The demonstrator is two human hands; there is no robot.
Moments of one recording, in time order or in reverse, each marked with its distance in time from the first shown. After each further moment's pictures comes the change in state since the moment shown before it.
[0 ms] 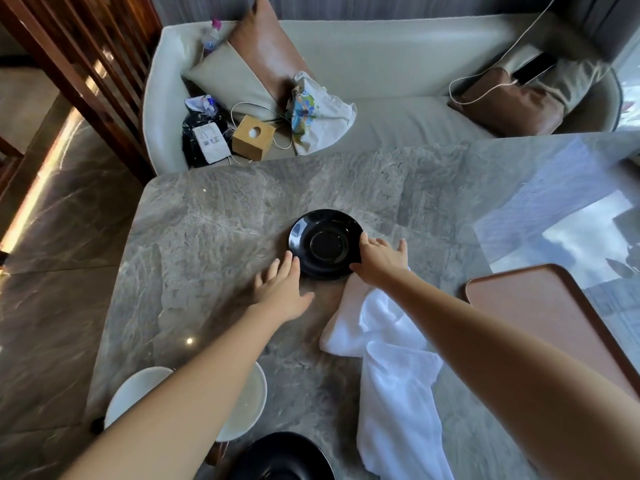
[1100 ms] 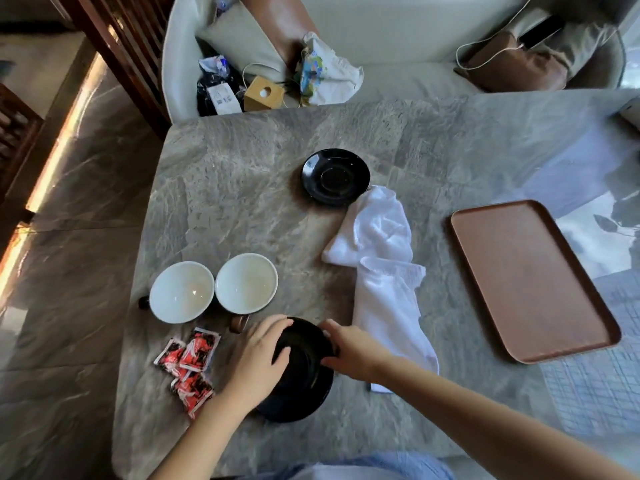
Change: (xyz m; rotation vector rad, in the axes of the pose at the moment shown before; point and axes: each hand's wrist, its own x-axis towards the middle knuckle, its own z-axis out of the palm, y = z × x) left_hand -0.224 -0.040 0.139 -0.424 0.287 0.199; right_hand -0.240 -0.027 0.136 0.334 -0.292 -0.393
